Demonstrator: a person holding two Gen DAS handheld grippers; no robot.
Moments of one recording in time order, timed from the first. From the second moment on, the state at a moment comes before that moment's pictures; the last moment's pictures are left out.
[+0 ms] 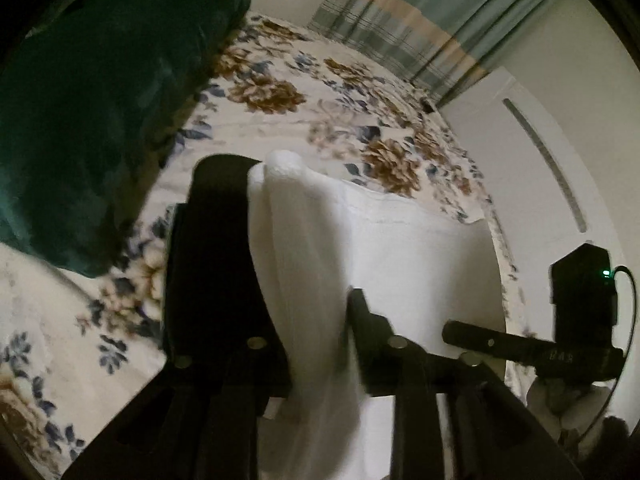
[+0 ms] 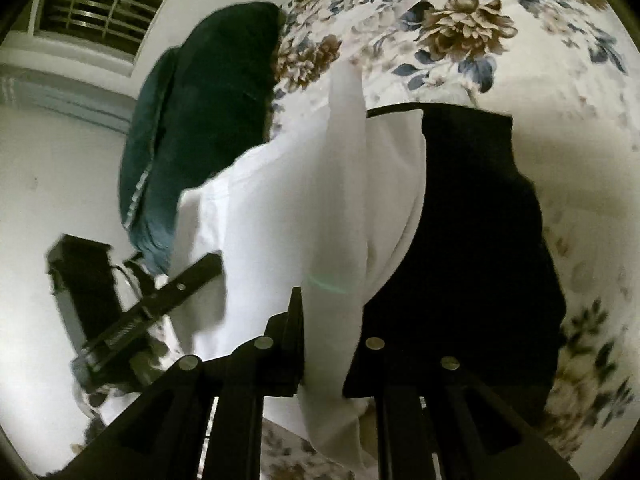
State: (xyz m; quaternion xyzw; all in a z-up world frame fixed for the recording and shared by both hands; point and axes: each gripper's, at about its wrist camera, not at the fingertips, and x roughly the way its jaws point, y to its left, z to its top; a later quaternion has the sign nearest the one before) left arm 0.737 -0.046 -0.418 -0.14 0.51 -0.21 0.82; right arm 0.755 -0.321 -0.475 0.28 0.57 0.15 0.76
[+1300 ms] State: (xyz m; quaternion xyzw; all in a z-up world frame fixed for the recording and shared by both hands) left arm 0.454 -0.055 -0.152 0.02 0.40 -0.08 0.91; right arm 0.402 -0.250 -0.121 0.00 0.42 -0.17 0.89
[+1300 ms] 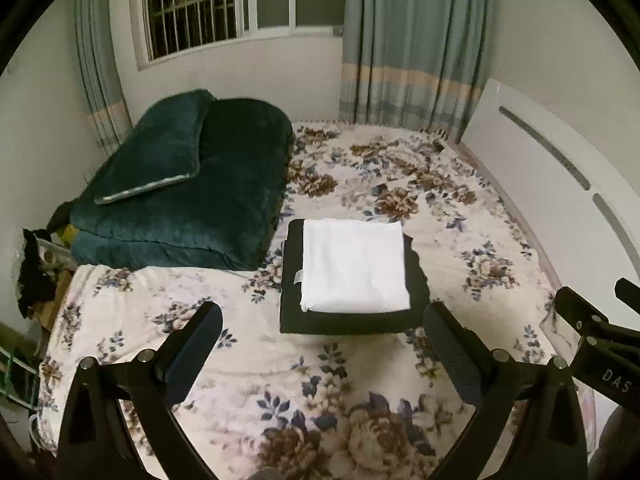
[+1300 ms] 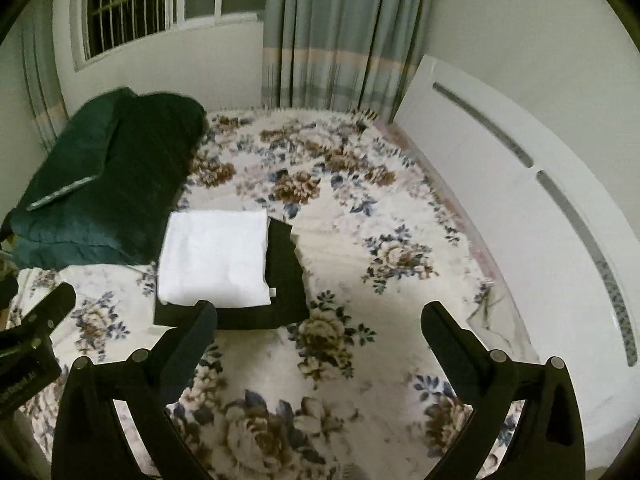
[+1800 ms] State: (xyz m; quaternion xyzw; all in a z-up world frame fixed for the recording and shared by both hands) left arm 0.335 -0.037 -0.058 0.00 0.37 -0.09 0.92; right arm 0.250 -0.217 0.008 0.01 0.36 -0.15 0.92
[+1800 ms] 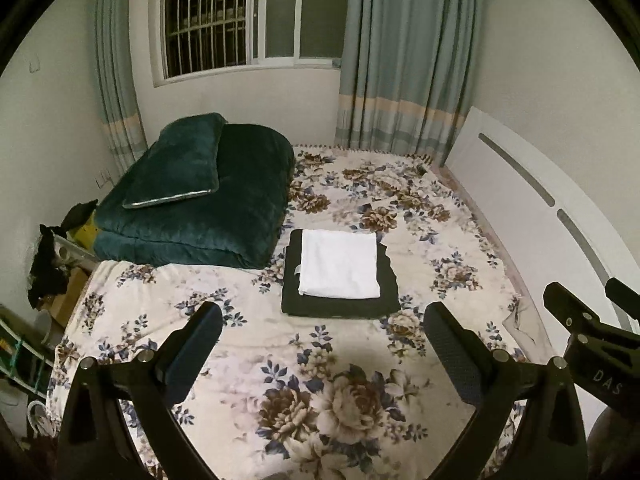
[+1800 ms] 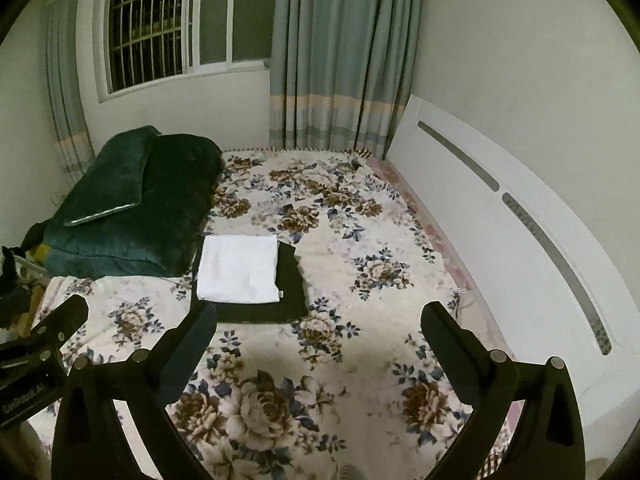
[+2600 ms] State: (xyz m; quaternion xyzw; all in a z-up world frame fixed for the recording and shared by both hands) left arm 0.276 -0.028 -0.025 0.00 0.36 -0.06 0.93; right arm 0.179 -0.209 0.066 0.00 0.34 -0.13 0.93
